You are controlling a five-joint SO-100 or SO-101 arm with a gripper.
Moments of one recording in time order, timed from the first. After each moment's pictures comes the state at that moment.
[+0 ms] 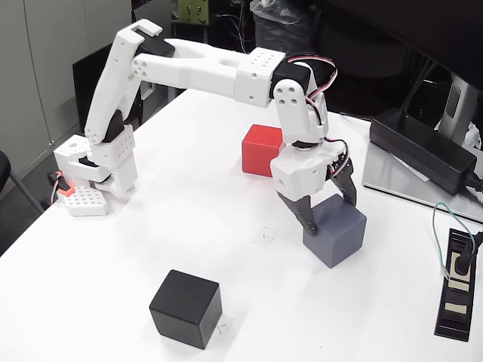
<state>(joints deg) -2.7 66.6 70.4 67.4 -56.8</state>
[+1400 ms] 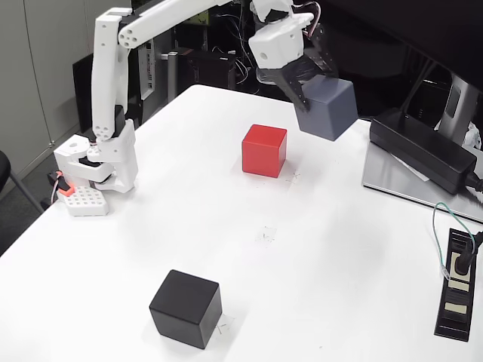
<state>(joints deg) -20.0 88.0 58.8 90.7 -50.8</state>
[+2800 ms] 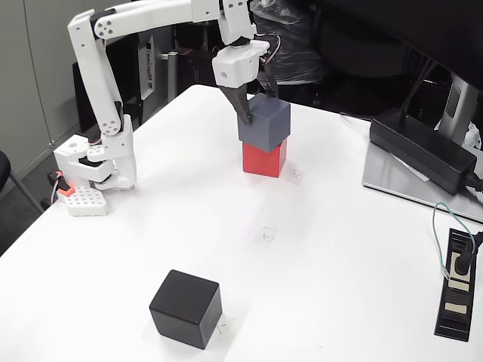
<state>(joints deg) -35.2 104.3 98.6 81.2 -44.0</state>
